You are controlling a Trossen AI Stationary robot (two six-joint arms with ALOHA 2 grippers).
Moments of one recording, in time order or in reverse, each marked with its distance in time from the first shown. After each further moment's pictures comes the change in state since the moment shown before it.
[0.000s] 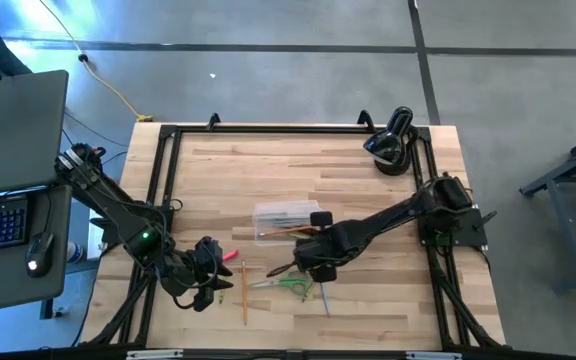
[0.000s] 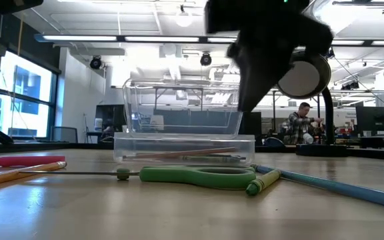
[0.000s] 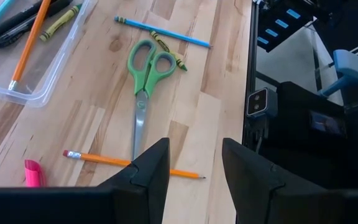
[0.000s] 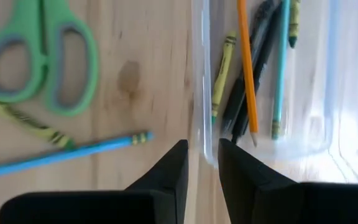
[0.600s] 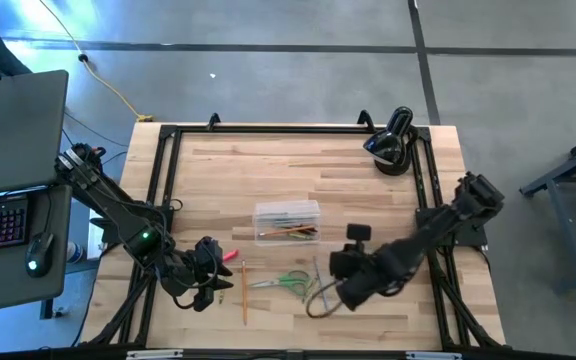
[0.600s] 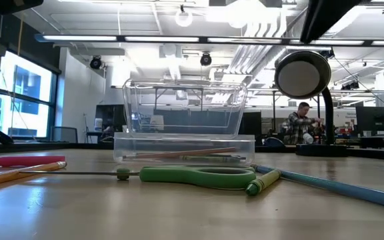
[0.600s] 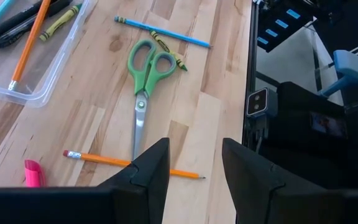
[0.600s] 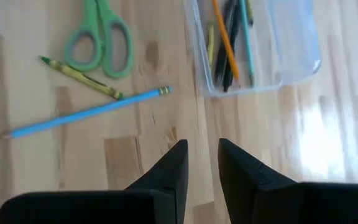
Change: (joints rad) left arm 0.000 0.000 0.000 0.000 0.000 0.000; right arm 0.281 -0.192 0.000 -0.244 0.193 0.391
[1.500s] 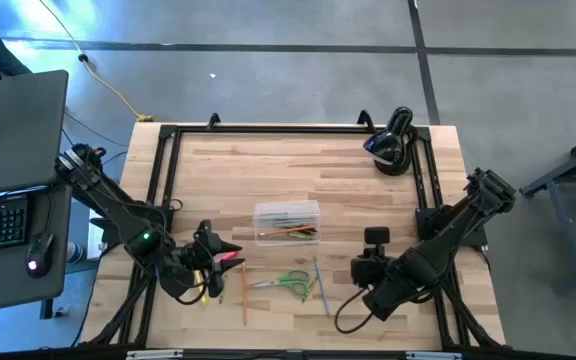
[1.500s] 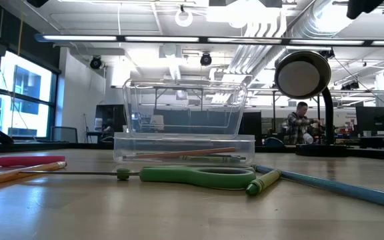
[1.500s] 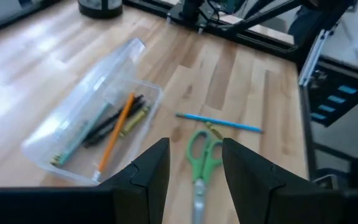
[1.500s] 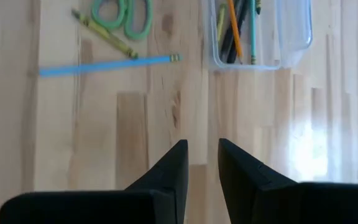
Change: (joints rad) left arm 0.002 0.009 0.000 0.060 -0.412 0.133; right arm 0.117 -0.091 0.000 -0.156 -0.021 0.010
